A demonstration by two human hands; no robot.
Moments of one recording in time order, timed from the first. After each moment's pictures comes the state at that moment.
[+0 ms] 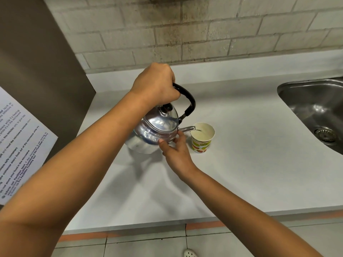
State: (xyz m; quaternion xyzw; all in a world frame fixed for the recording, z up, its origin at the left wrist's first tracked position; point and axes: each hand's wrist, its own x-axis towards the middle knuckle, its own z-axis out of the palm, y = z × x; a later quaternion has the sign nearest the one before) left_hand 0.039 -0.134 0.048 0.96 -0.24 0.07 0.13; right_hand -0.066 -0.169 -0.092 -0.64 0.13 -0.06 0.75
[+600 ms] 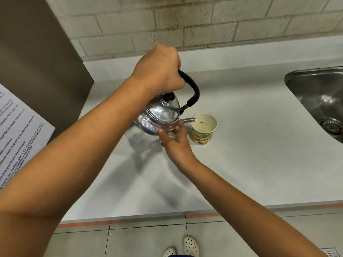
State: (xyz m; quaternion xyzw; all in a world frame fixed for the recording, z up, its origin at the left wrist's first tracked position) left_hand 0.037 -0.145 0.051 0.96 -0.25 0.07 0.09; right_hand -0.064 -0.170 -0.093 -0.63 0.13 -0.05 0.76
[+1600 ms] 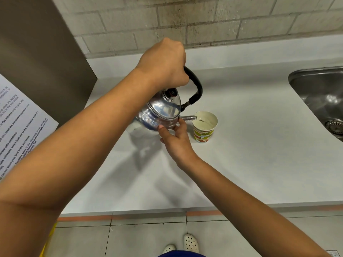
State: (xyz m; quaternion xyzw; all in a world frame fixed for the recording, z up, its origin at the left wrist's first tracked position) left_hand 0.032 -0.151 0.057 0.95 -0.28 0.09 0.05; right_hand -0.066 -0.170 -0.088 -0.62 0.11 -0.05 0.78
